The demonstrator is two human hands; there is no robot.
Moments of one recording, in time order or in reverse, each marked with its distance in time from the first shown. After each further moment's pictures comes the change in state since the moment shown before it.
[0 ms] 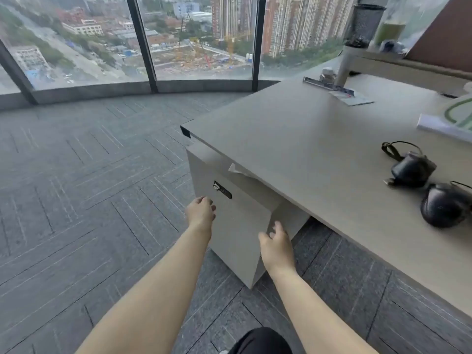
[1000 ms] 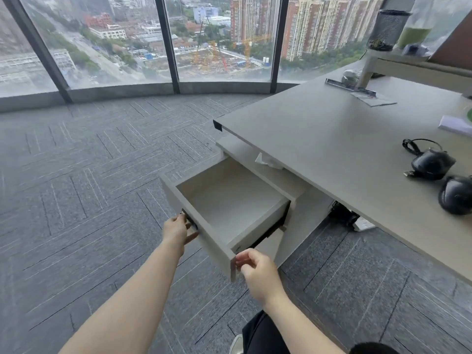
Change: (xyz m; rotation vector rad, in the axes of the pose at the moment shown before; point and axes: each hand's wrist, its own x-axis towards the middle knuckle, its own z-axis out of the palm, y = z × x) left_hand 0.006 -0.030 -0.157 -0.085 0.111 -0.095; right_hand -0.101 0.029 0.052 -0.038 -0.365 -0.138
